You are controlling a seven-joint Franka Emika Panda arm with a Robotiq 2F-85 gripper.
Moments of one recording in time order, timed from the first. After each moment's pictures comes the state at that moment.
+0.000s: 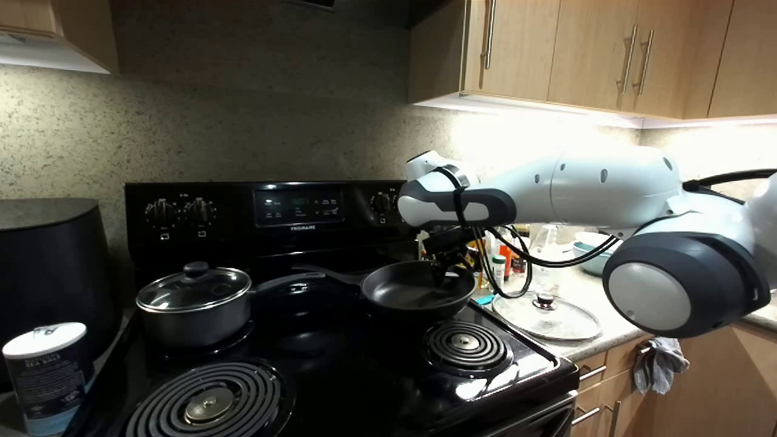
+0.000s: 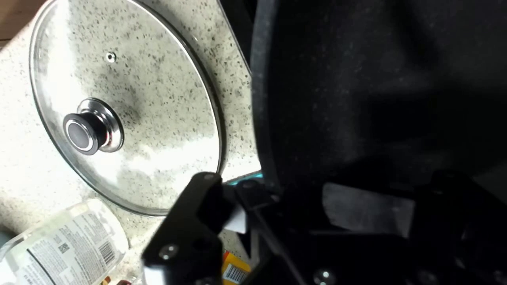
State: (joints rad) arm 0.14 1.31 -0.22 -0.36 -0.17 1.55 0.54
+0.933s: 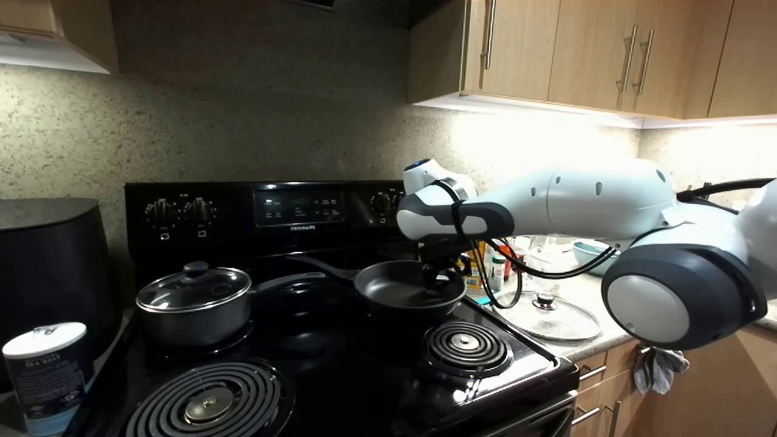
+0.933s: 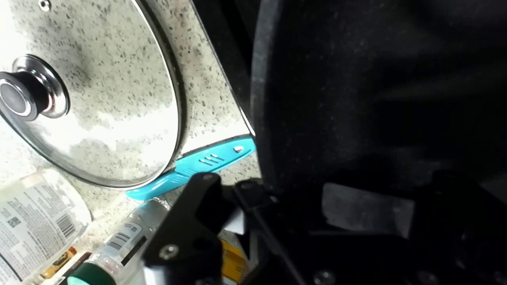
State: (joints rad) arm 0.14 1.35 -0.22 -0.36 -0.18 1.70 0.52
